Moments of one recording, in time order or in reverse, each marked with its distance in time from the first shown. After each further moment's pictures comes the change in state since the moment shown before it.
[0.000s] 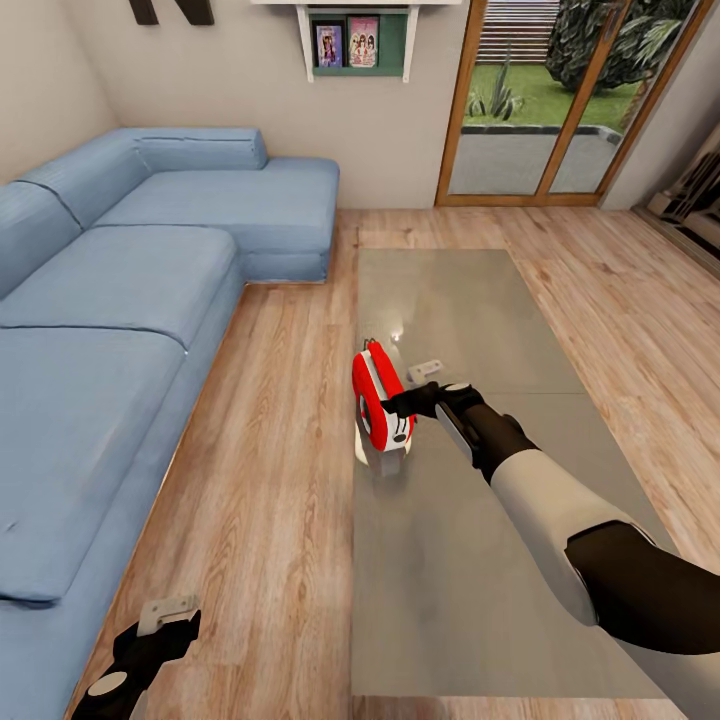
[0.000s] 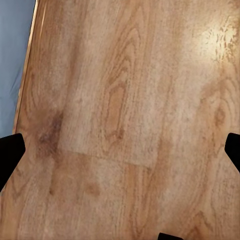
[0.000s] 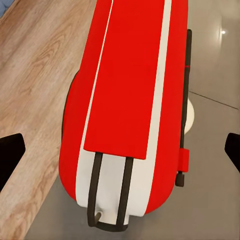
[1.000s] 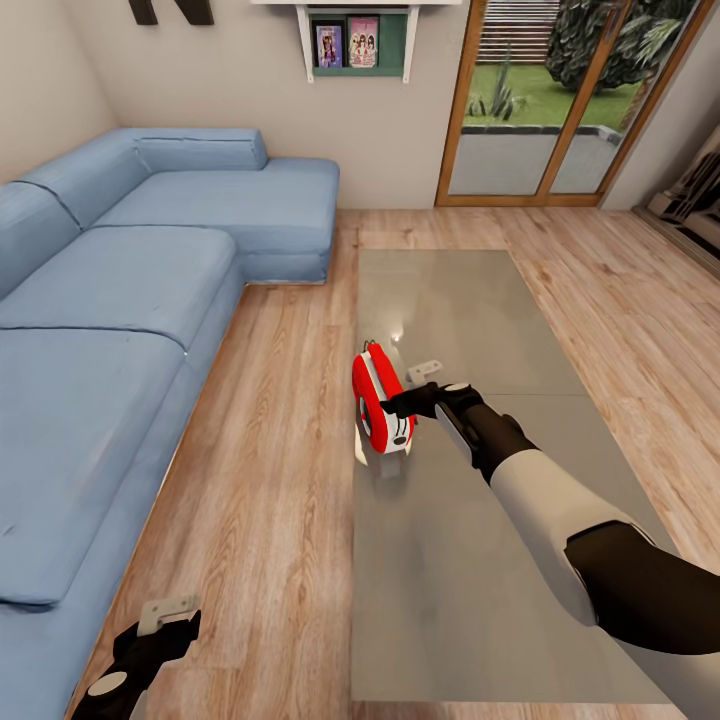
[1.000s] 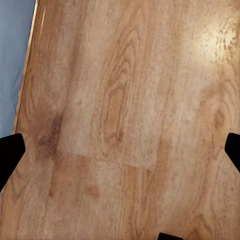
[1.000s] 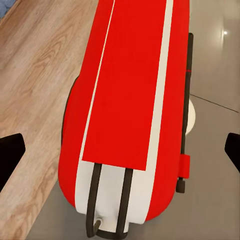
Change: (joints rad) left arm 0.000 0.000 0.000 0.000 0.000 0.000 0.000; right arm 0.000 0.002 0.002 0.000 0.000 0.001 0.005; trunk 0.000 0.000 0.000
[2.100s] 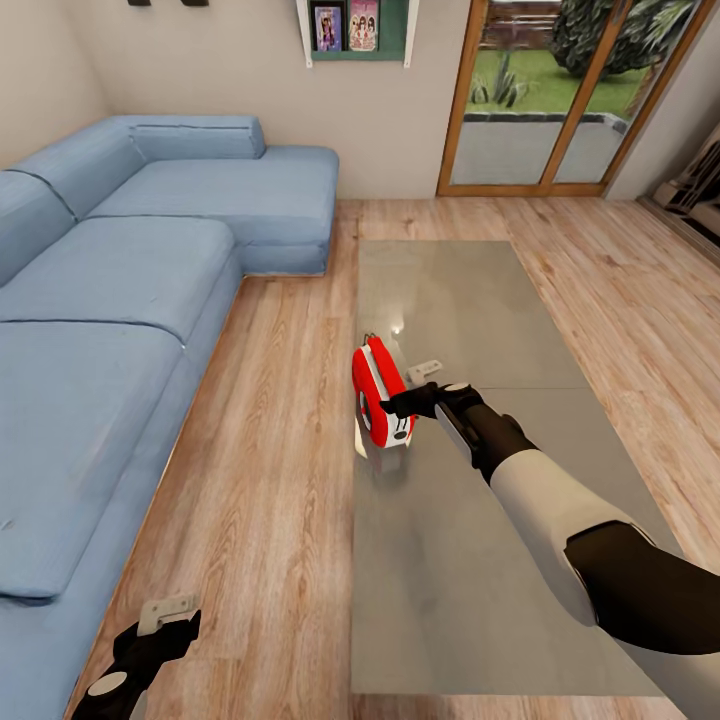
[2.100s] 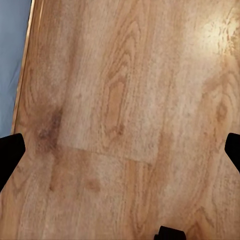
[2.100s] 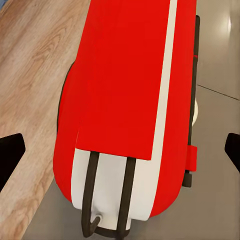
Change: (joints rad) left arm 0.000 0.000 0.000 0.000 0.000 0.000 0.000; right arm 0.000 0.000 0.000 0.000 0.000 0.000 -0.002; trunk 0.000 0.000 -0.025
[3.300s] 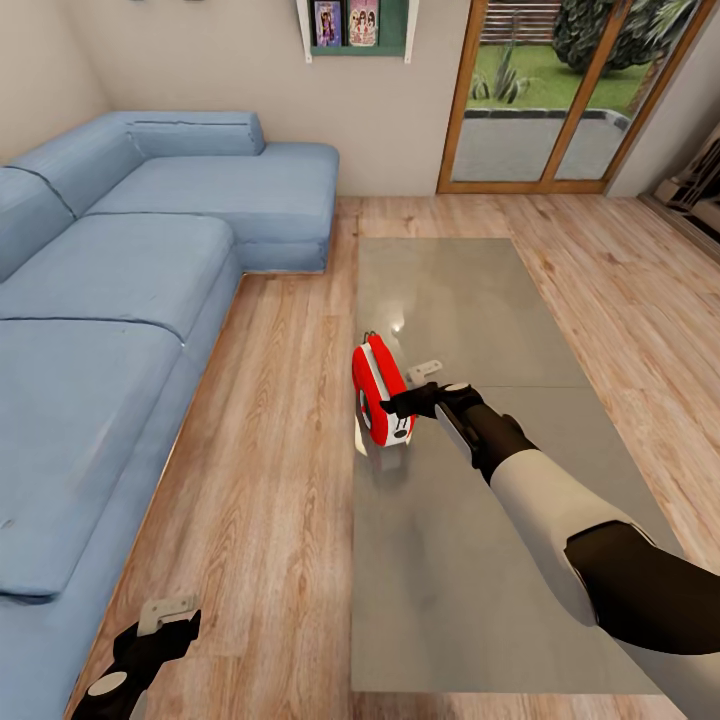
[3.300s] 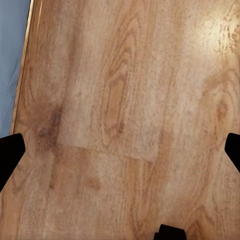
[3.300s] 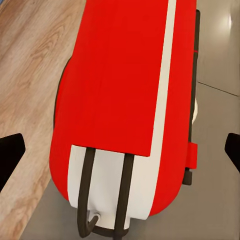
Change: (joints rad) left arm 0.000 0.000 0.000 0.000 0.001 0.000 0.000; right arm 0.000 0.000 -0.001 0.000 0.001 0.000 -0.004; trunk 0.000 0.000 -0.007
